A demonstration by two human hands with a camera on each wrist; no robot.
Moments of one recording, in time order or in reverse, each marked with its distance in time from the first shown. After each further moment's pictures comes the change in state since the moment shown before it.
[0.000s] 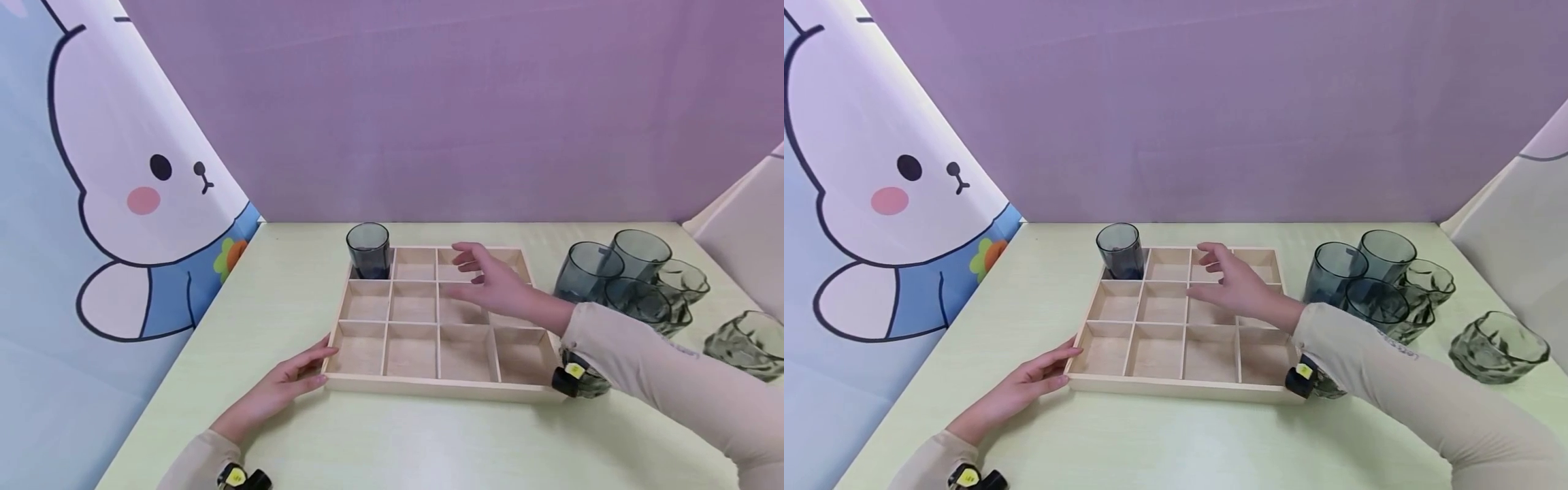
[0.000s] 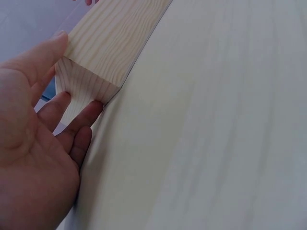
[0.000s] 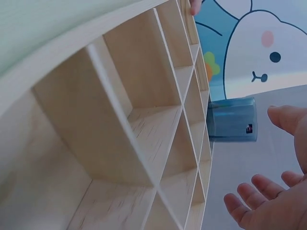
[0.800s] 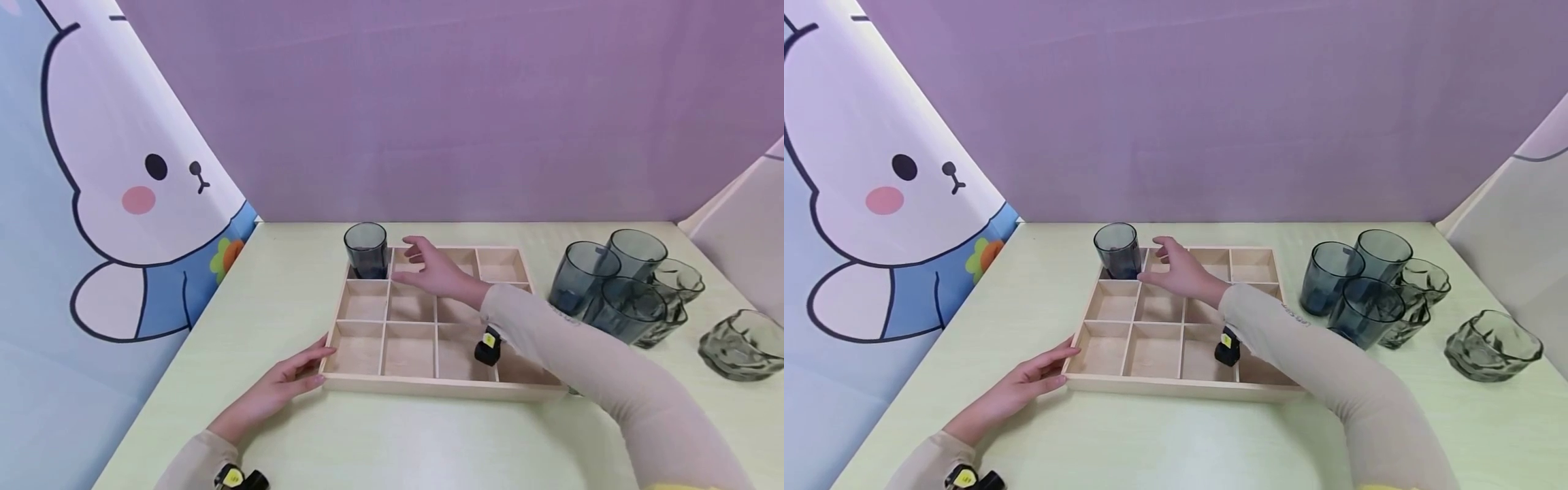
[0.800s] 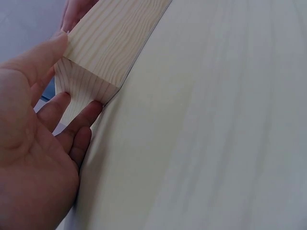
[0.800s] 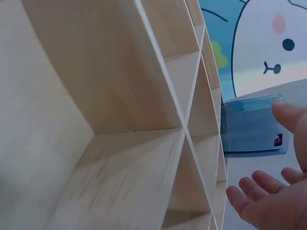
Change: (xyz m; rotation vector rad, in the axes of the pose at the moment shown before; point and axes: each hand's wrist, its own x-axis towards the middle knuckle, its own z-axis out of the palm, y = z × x) left_hand 0.001 -0.002 0.000 -0.003 0.001 -0.001; right_hand 0.074 0.005 0.057 0.017 -0.031 0.072
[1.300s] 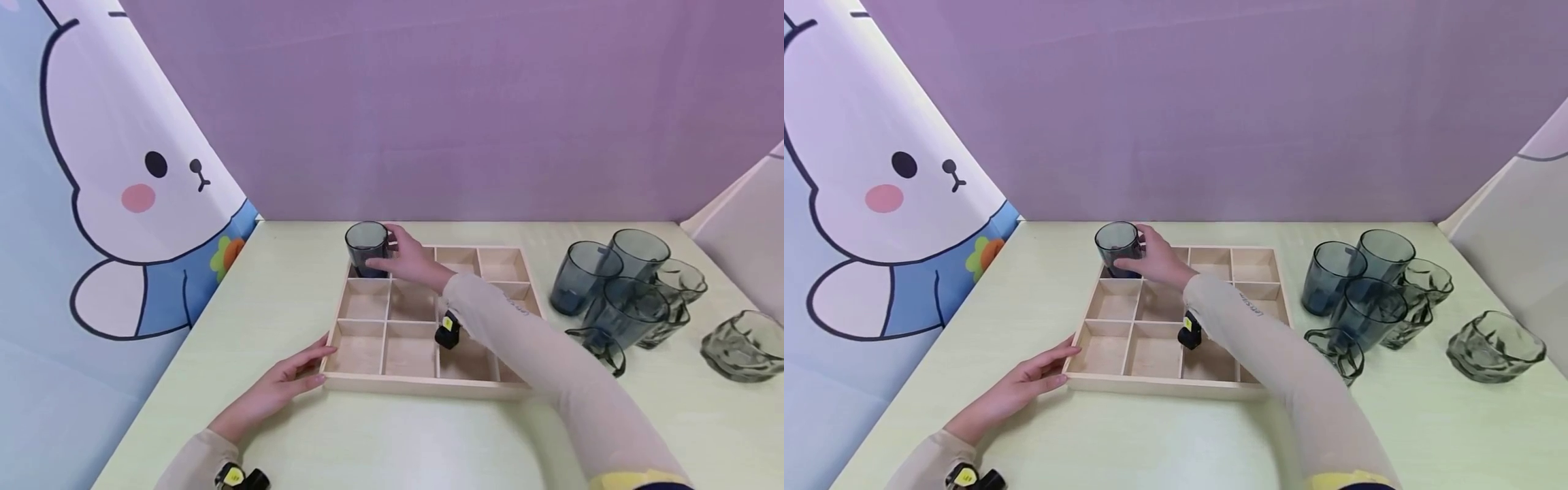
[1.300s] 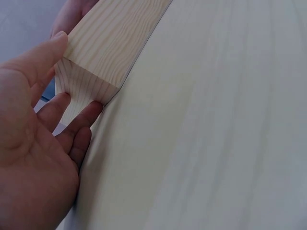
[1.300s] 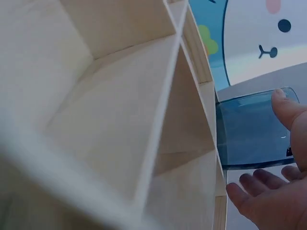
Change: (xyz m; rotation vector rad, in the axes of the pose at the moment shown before) left_hand 0.003 -0.003 0.000 -0.033 0.004 -0.023; right_hand 0.046 -0.005 0.028 0.066 0.046 0.040
